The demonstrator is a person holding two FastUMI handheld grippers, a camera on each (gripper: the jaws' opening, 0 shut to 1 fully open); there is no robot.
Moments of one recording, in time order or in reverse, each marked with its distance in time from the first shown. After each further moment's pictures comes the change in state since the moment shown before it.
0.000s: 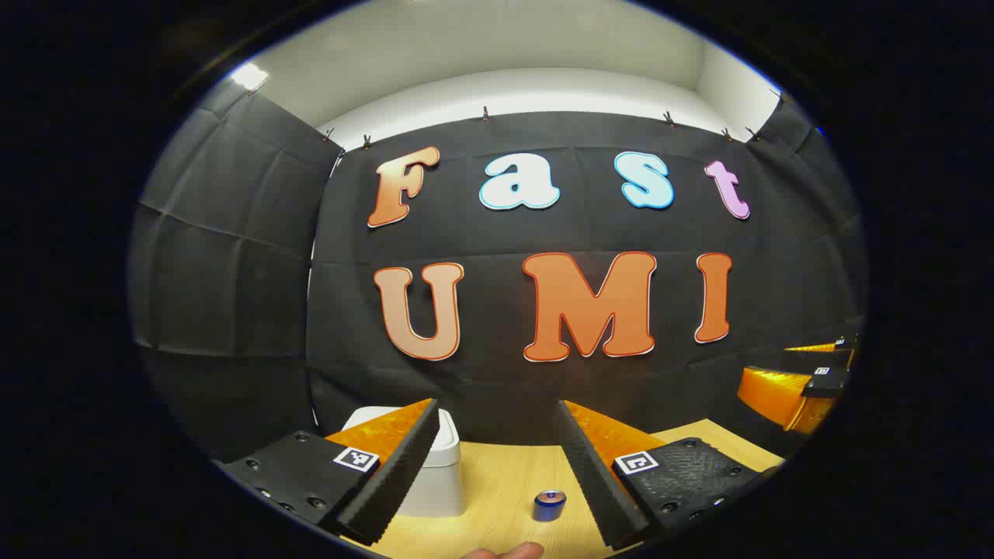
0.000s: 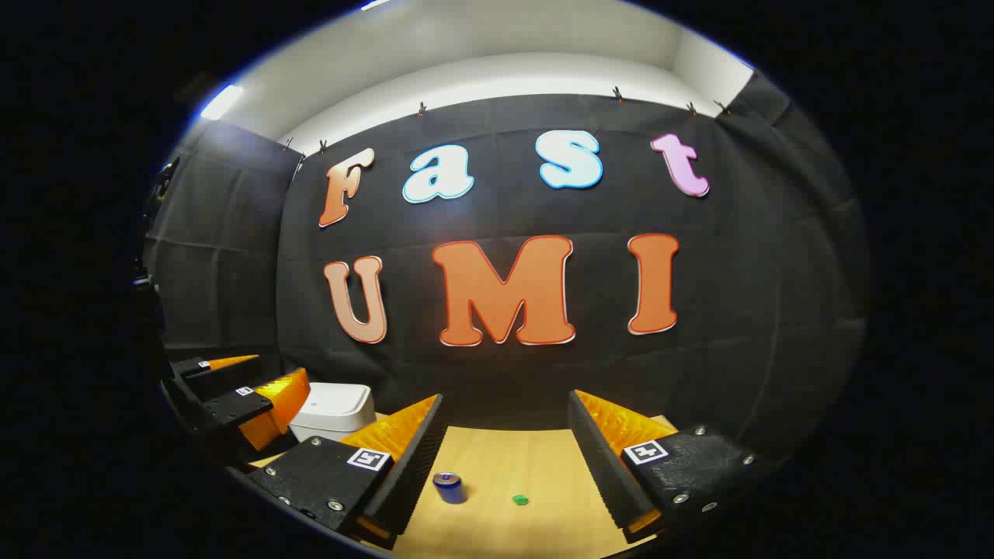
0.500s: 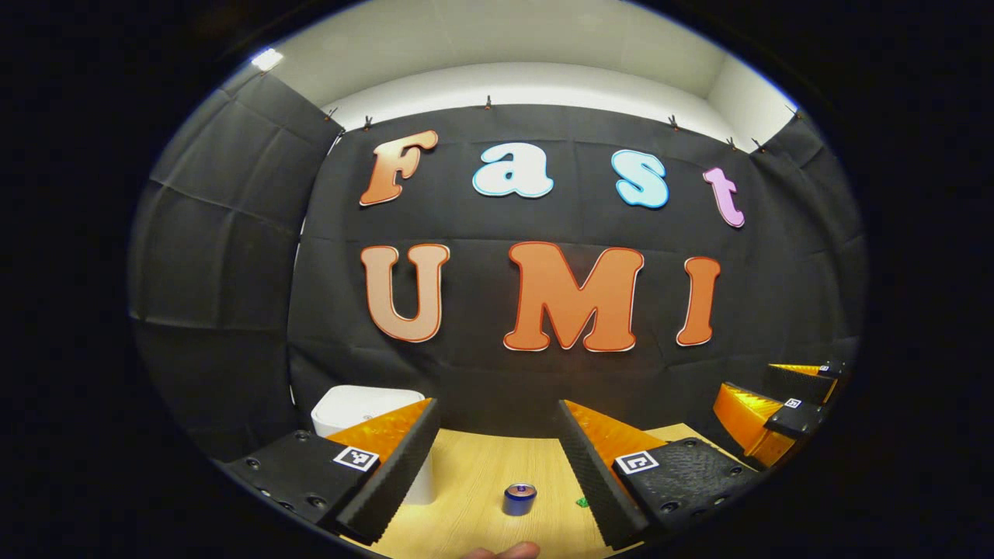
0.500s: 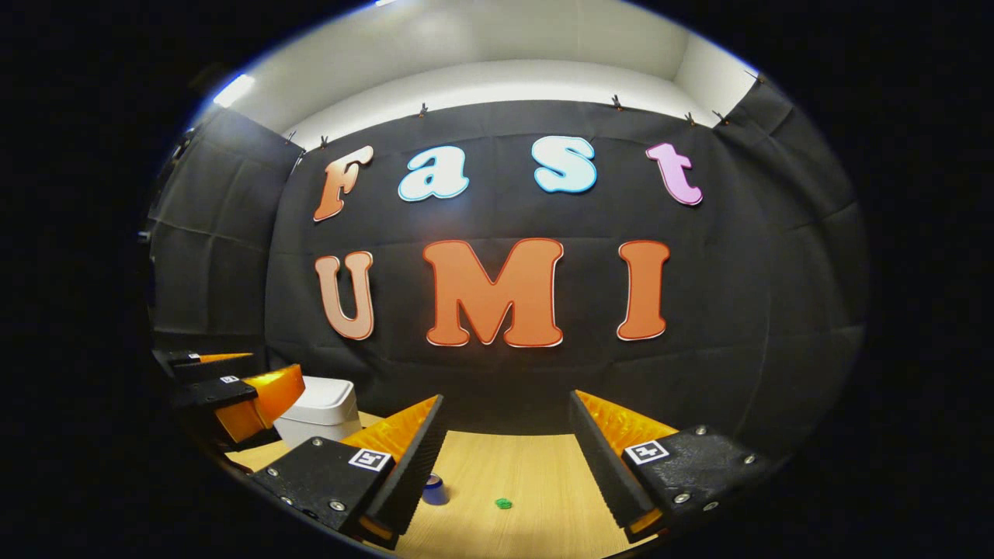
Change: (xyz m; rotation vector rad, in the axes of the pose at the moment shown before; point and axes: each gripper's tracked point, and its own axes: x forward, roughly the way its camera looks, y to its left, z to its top) left arm 0.006 -0.022 -0.017 -0.046 0.033 -0.088; right arm -0.002 -0.010 -0.015 -0.107 -0.054 -0.084
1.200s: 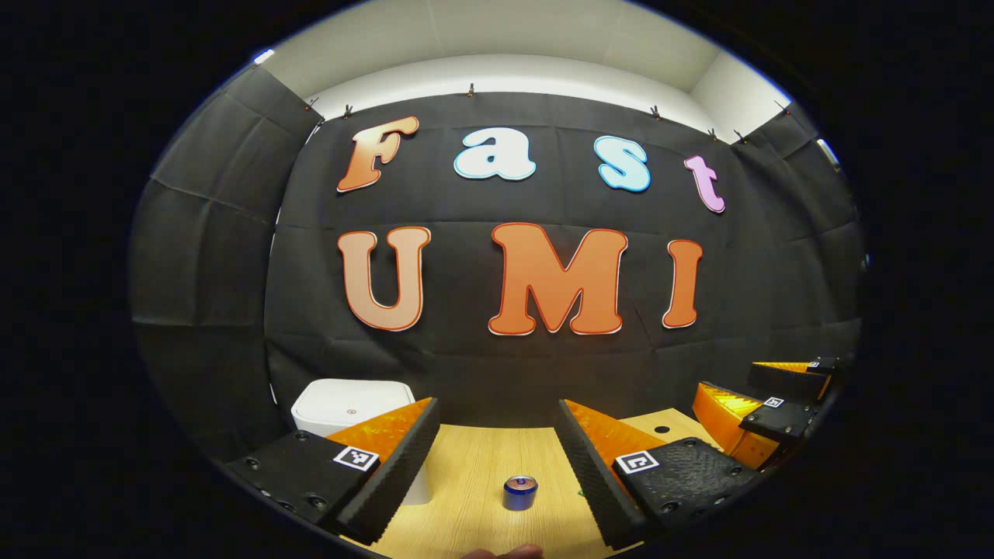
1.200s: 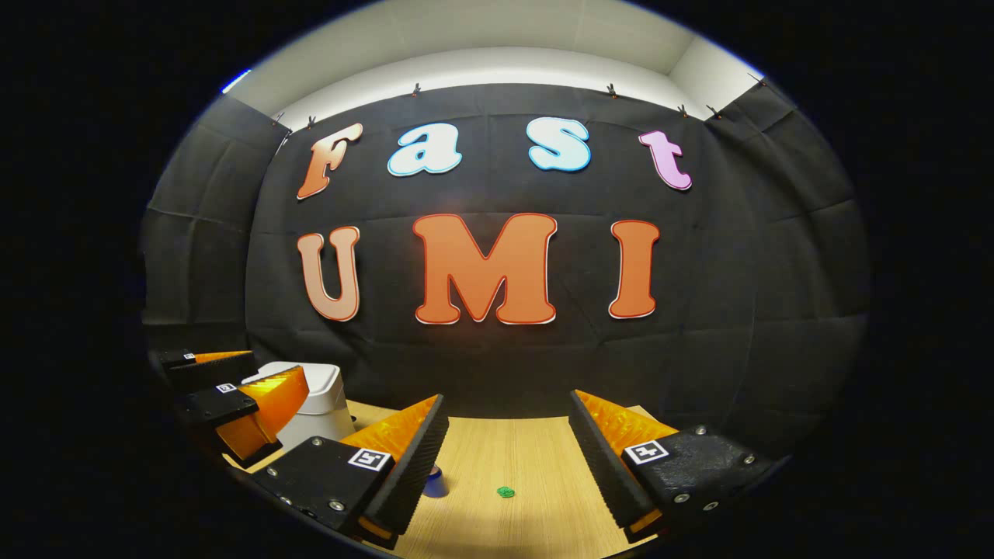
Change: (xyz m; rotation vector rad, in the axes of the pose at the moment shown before) left arm 0.016 0.007 -0.035 0.003 0.045 -0.080; right arm 0.010 0.018 -0.029 0.015 0.075 -0.062
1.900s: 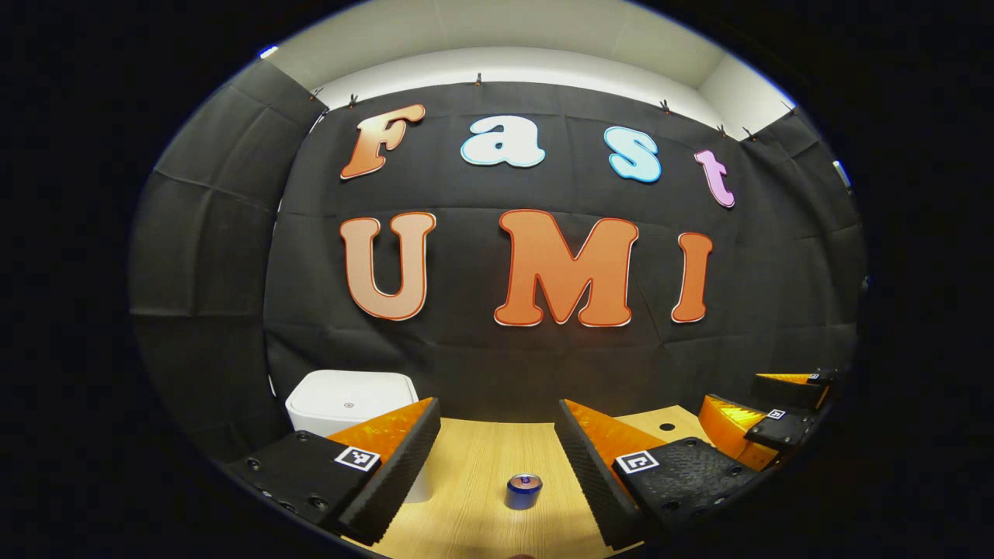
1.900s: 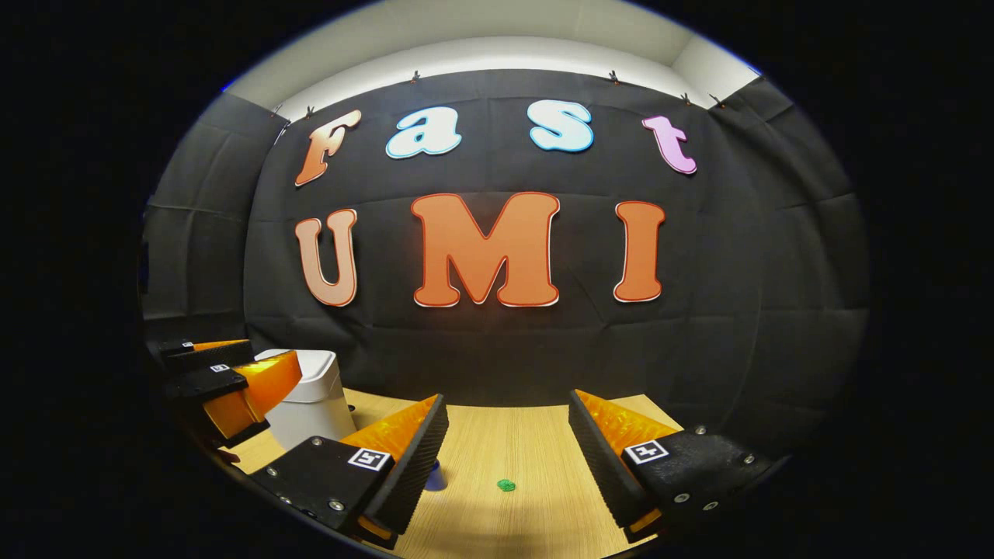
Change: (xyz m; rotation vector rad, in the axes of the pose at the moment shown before) left arm 0.020 0.012 -0.011 -0.010 0.028 0.019; right arm 0.015 0.002 -0.018 -0.012 0.037 0.011
